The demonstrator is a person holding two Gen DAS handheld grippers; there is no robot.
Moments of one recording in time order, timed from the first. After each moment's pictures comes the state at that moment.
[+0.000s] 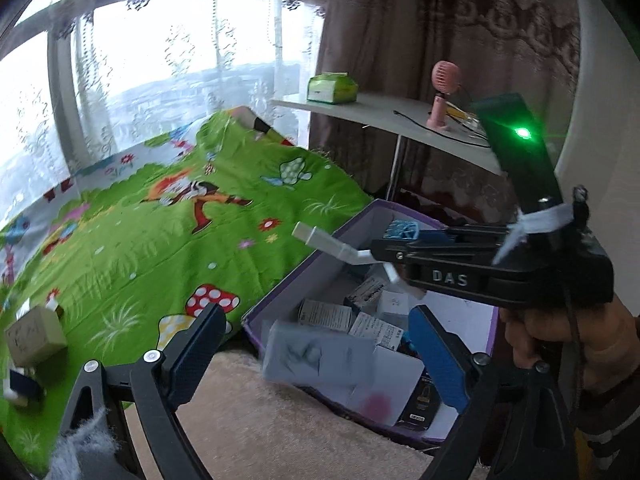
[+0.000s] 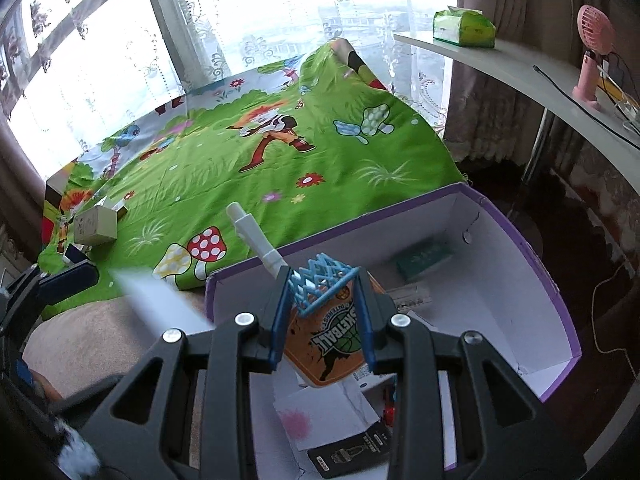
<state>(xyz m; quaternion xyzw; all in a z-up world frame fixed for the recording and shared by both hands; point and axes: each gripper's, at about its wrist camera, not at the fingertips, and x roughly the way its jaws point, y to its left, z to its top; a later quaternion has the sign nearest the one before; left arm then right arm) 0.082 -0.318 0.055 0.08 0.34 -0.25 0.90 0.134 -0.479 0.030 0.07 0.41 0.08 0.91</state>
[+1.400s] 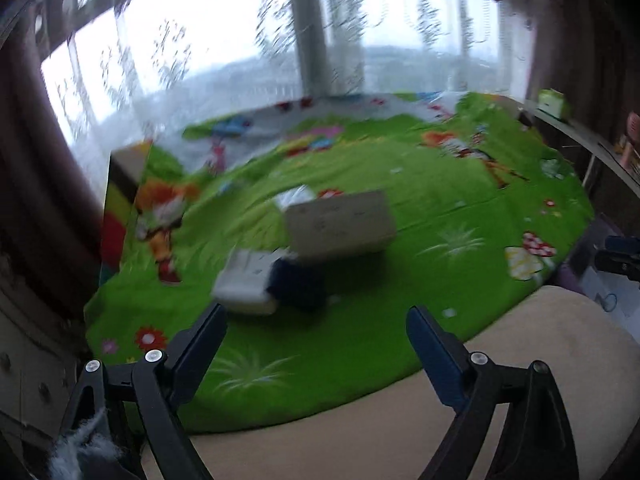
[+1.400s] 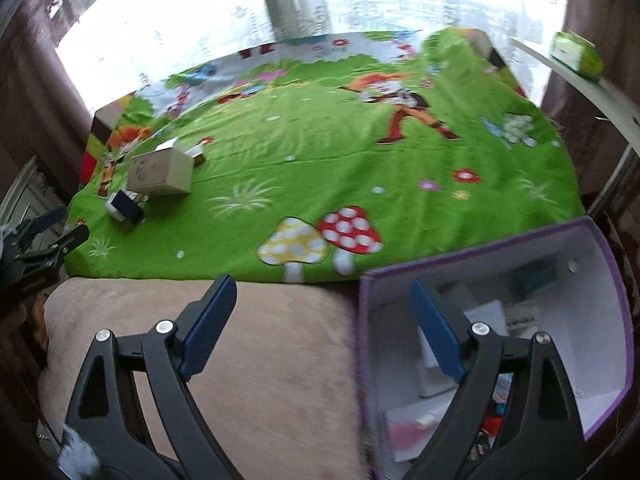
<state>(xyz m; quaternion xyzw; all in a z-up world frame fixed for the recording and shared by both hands) 0.089 -0.022 0.036 0.03 0.39 0.06 0.92 0.150 -0.331 0.022 0.00 0.44 0.19 0.88</state>
